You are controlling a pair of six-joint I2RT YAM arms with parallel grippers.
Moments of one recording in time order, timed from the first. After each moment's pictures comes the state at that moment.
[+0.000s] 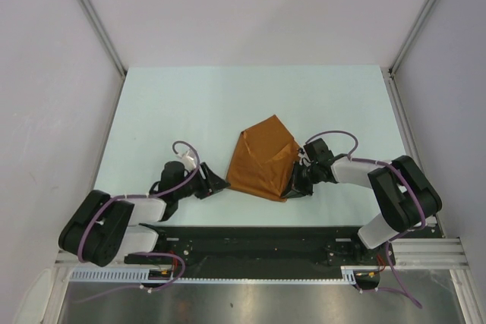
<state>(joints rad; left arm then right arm) -0.36 1.28 0.13 0.61 0.48 -0.89 0.47 1.56 0.63 -0.21 -0.55 0.75</state>
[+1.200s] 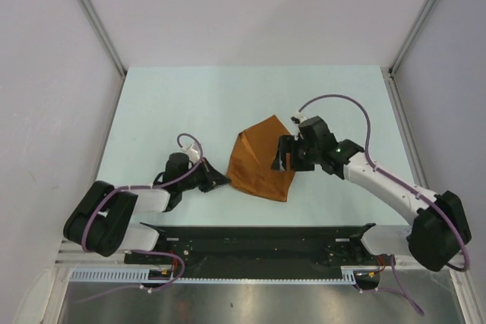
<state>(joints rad) -0.38 1.36 0.23 0.58 0.51 -0.93 0.58 1.29 0.90 -0.49 -0.21 0.58</state>
